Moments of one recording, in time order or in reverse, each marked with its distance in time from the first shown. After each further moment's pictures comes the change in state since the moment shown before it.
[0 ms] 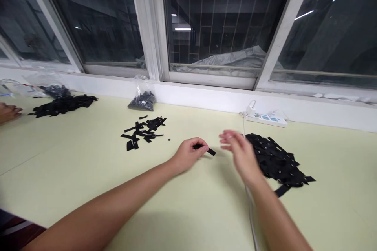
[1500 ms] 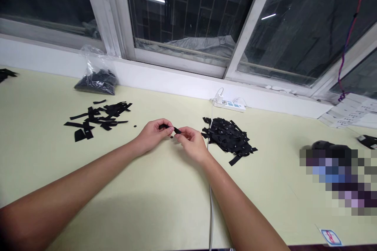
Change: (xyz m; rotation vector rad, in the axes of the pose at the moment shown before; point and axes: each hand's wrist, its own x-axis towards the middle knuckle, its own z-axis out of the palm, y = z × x) left_hand 0.016 0.005 -0.014 -0.071 -0.028 -0.007; right_hand -0.010 0.021 0.022 -0.106 -0.204 0.103
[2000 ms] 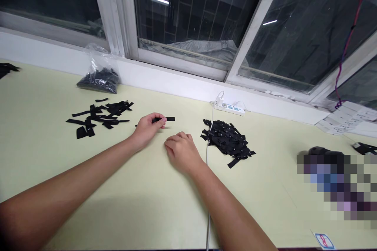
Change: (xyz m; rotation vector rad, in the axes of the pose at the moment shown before) left_hand 0.009 -0.002 -0.012 -0.060 0.317 -0.036; right_hand -0.014 -0.009 0.020 -0.954 -0.182 -0.486
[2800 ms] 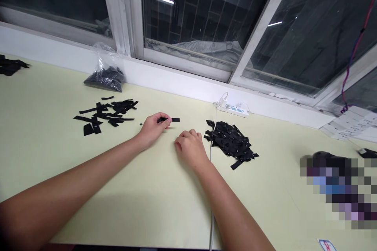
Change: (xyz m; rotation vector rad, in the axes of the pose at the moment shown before) left_hand -0.005 0.005 0.004 -0.007 -0.022 -0.009; right_hand 0.004 0.007 -0.007 -0.104 -0.051 0.163
